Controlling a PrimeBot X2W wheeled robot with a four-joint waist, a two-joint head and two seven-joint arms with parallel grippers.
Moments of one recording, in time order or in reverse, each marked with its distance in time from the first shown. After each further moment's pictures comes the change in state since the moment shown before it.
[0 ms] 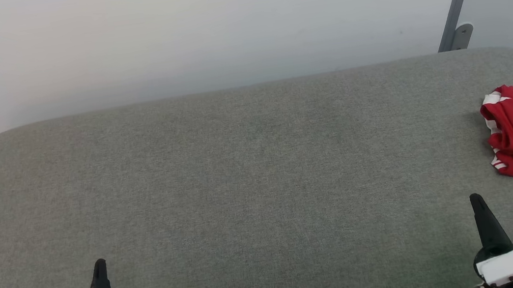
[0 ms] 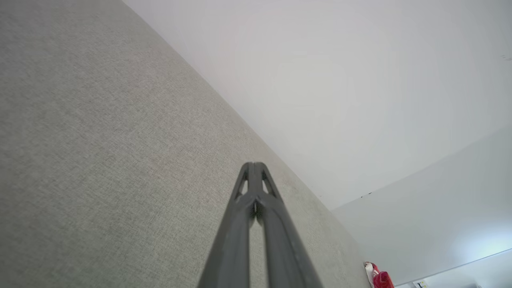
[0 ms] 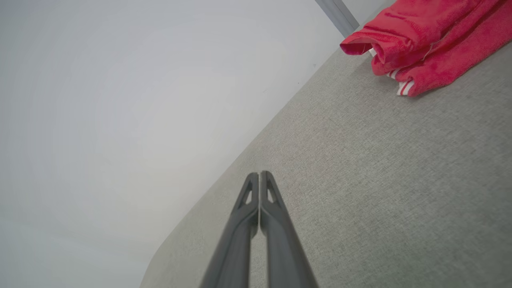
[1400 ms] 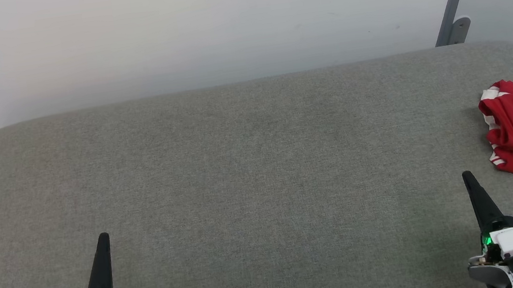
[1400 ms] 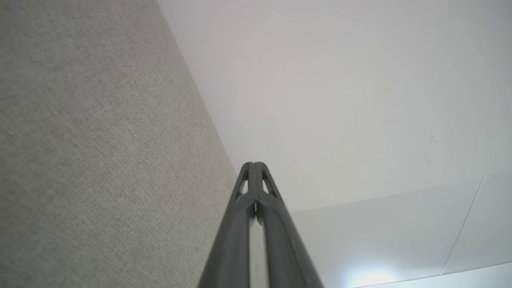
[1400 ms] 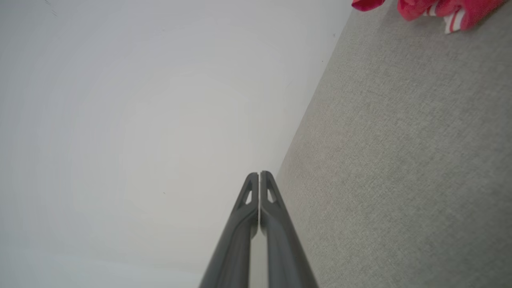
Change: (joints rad) left arm -0.100 -0.023 0.022 0.039 -0.402 0.000 0.113; right arm -0.079 0.005 -0.011 0.011 0.397 0.000 0.103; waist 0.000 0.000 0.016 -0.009
